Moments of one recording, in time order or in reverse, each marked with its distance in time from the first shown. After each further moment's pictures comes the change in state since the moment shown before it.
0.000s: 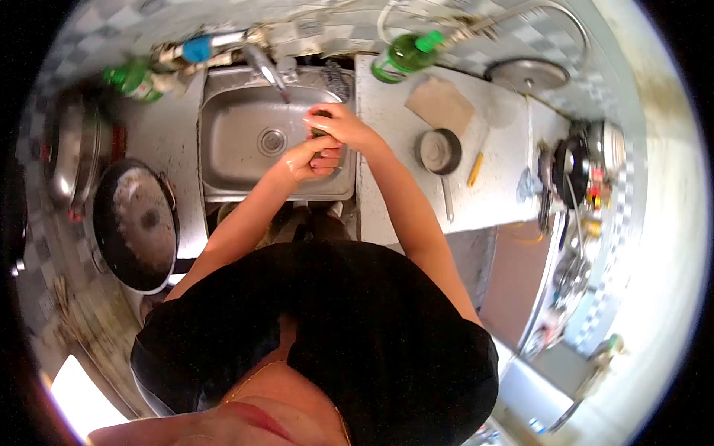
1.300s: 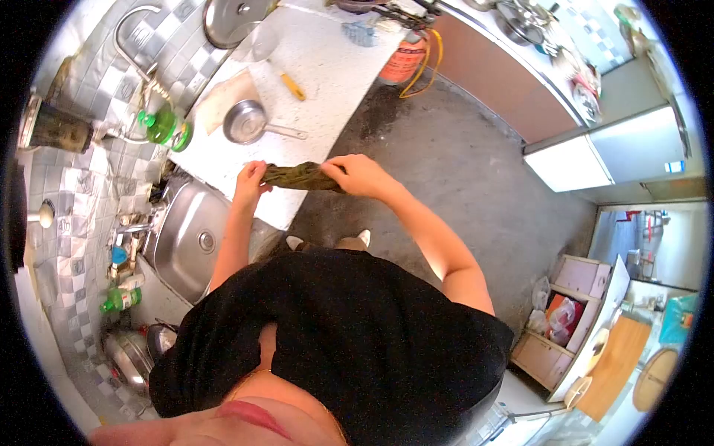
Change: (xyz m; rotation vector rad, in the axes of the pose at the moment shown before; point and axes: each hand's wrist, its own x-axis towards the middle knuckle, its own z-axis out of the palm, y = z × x) left_hand 0.096 -0.214 0.123 1.059 0.062 0.074; right_hand -0.485 0.112 0.063 -0.367 1.102 0.043
